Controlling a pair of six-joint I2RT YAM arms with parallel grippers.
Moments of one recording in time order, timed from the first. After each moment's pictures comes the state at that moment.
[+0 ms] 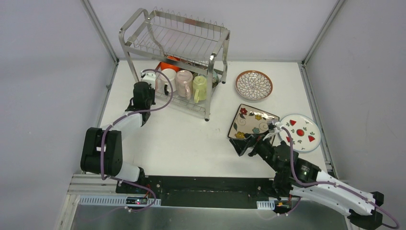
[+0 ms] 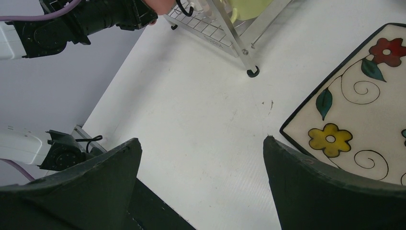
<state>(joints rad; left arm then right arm) -0.13 1.43 0.73 0.35 -0.25 0.12 1.14 0.28 0.37 -0.24 0.46 0.63</state>
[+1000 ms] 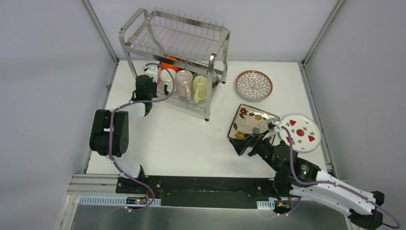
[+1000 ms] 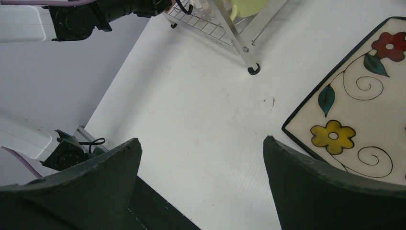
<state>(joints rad) -0.09 1.68 0.88 0.47 -0.17 0.14 1.14 0.30 0.38 -0.25 0.46 0.65</state>
